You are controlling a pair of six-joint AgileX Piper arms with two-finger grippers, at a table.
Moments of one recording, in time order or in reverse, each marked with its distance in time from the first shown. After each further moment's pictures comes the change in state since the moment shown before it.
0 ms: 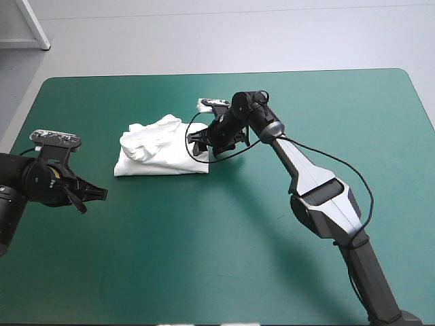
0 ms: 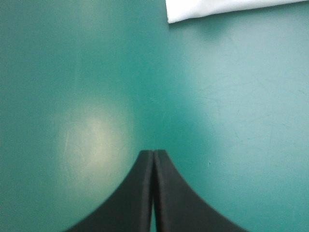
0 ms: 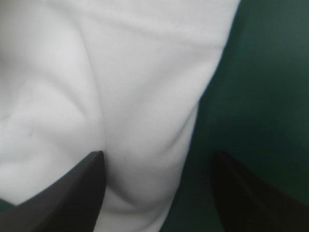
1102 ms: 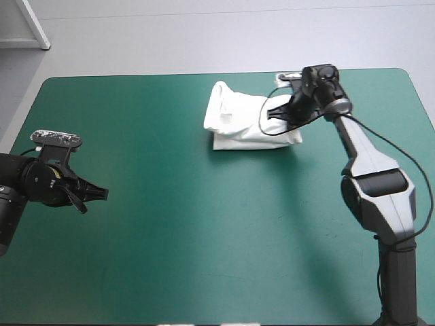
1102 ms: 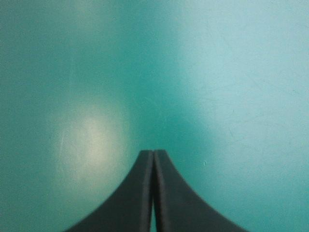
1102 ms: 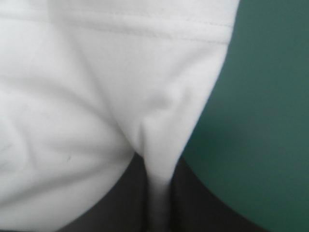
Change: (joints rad) left arm 0.000 0.000 0.000 -0.013 0.000 0.000; right arm -0.314 -0.237 0.259 -0.384 0.008 -0.045
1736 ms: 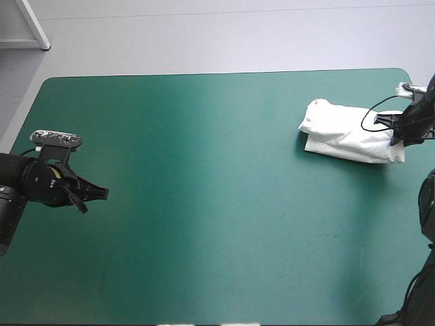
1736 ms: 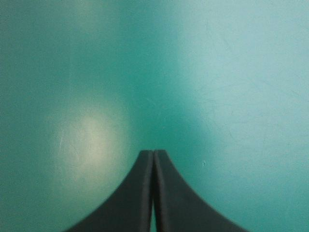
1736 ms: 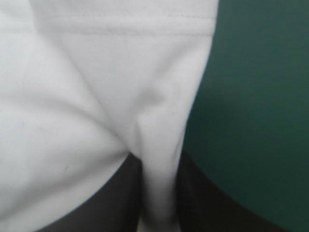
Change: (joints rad) left arm 0.000 0.000 0.000 0.000 0.000 -0.010; right arm -0.522 -0.202 0.330 0.037 -0.006 -0.096
